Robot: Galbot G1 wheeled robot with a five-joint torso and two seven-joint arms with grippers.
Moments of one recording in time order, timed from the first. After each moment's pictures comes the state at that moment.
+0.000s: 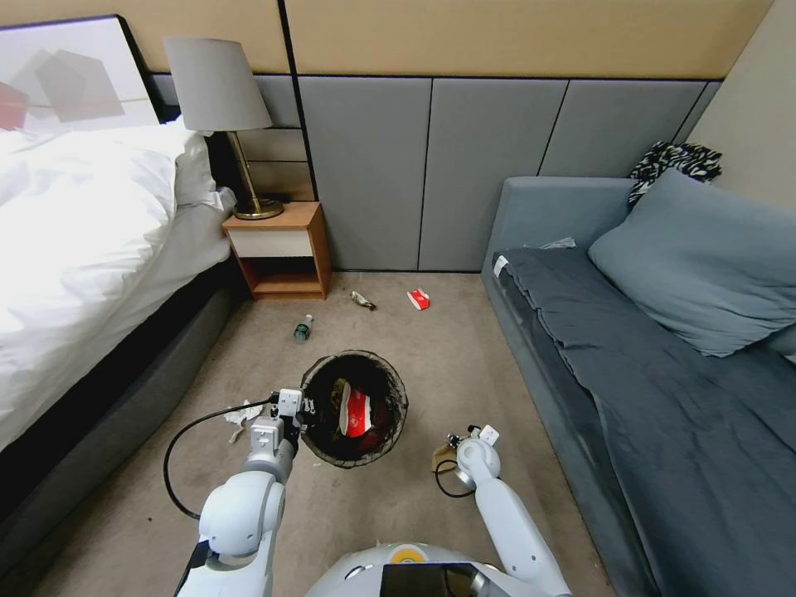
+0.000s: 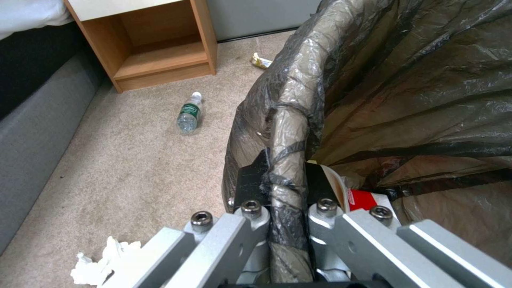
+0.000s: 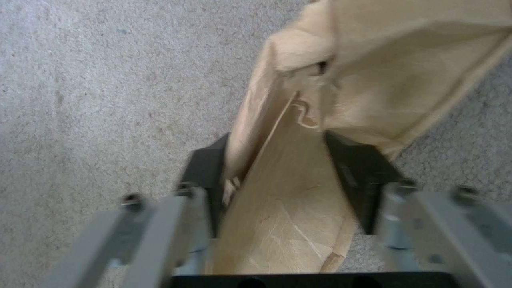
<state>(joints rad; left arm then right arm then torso) 1.53 -1.51 -0.58 -2.28 0.10 0.59 0.12 -1.10 1.50 0.33 1.35 1.04 -0.36 0.76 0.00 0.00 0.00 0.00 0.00</state>
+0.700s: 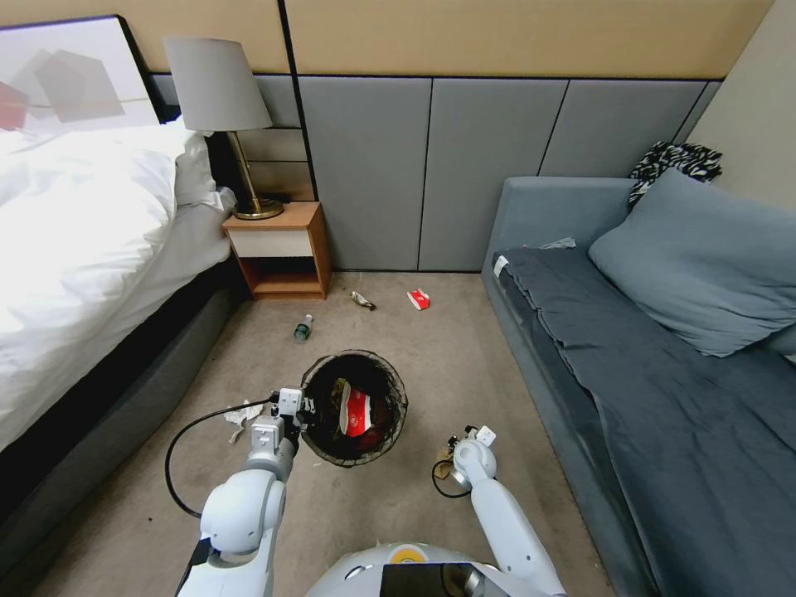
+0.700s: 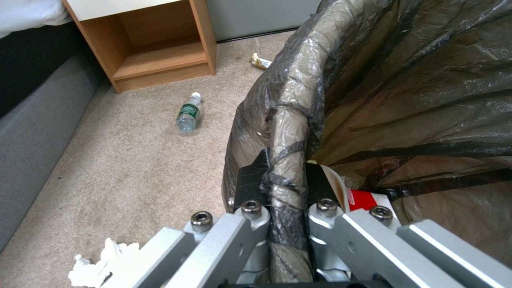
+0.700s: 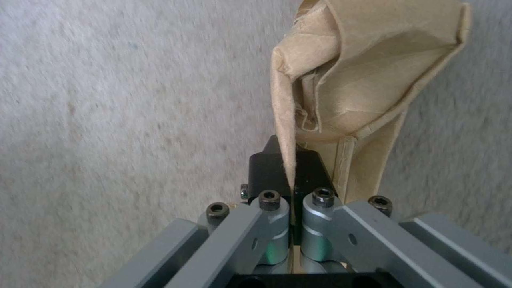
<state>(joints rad) 1.53 -1.51 -0.58 -2.28 0.10 0.59 0.13 -1.10 1.51 0.33 1.35 1.04 -0.36 0.76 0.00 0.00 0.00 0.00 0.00</state>
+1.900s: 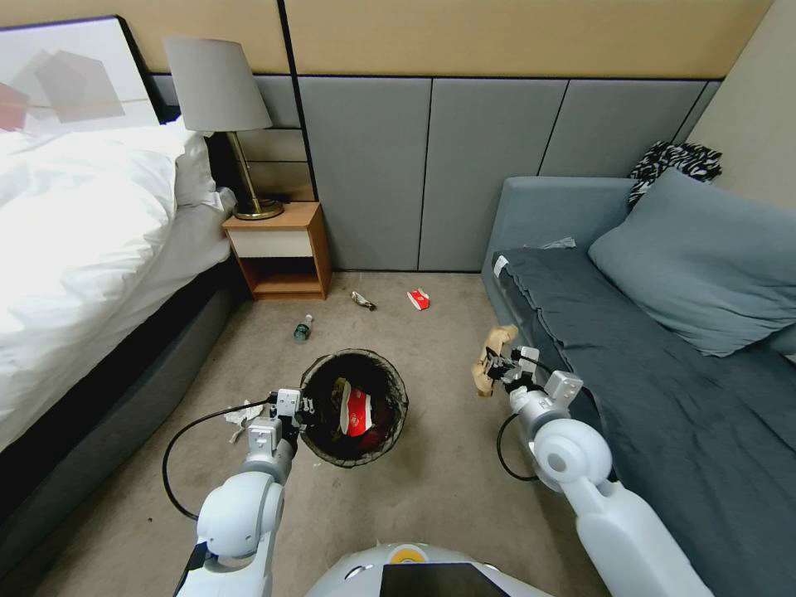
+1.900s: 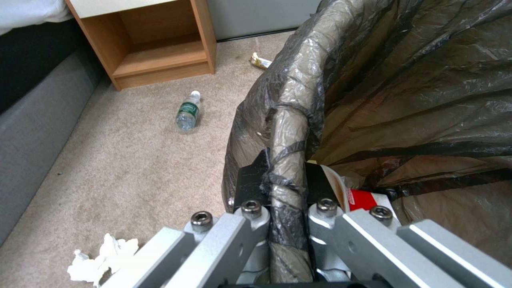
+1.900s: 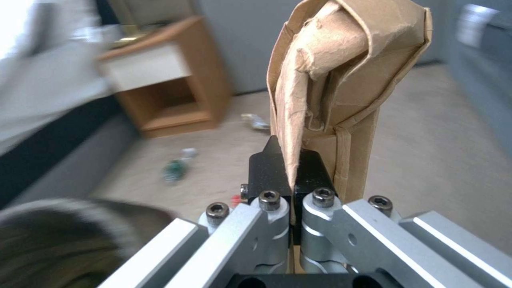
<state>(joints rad) 1.54 -1.52 -0.59 -2.29 0.09 0.59 0.12 -1.29 1.09 0.41 2.22 0.87 -0.43 0.45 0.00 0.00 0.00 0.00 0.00</state>
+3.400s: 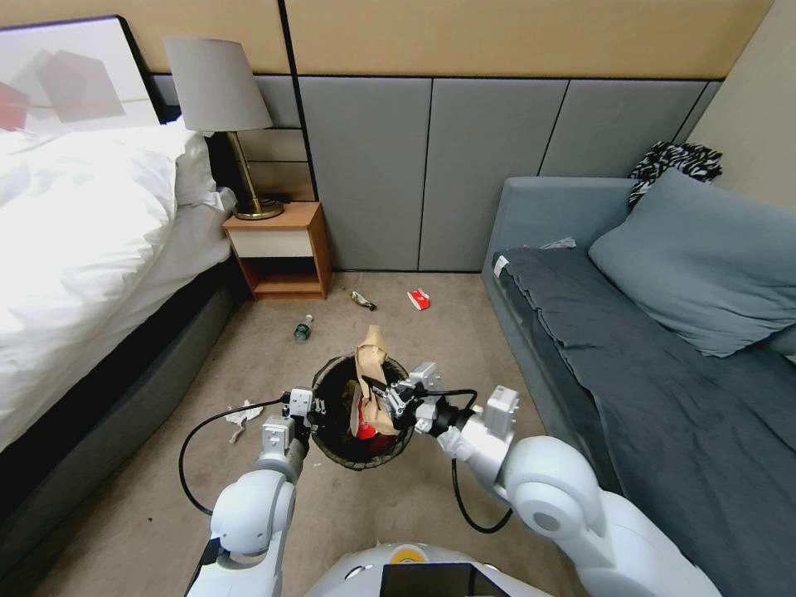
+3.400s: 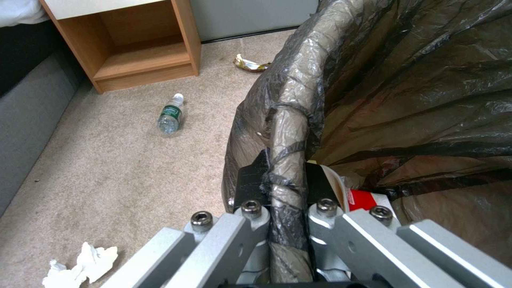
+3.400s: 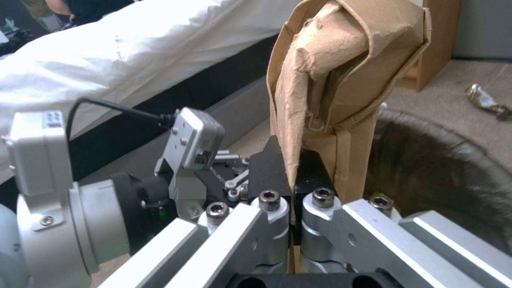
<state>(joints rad) 1.52 -1.52 -0.53 -2.28 0.10 0.61 0.12 -1.08 0.98 -0.06 2.43 0.82 -0.57 0.15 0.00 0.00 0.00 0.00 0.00</state>
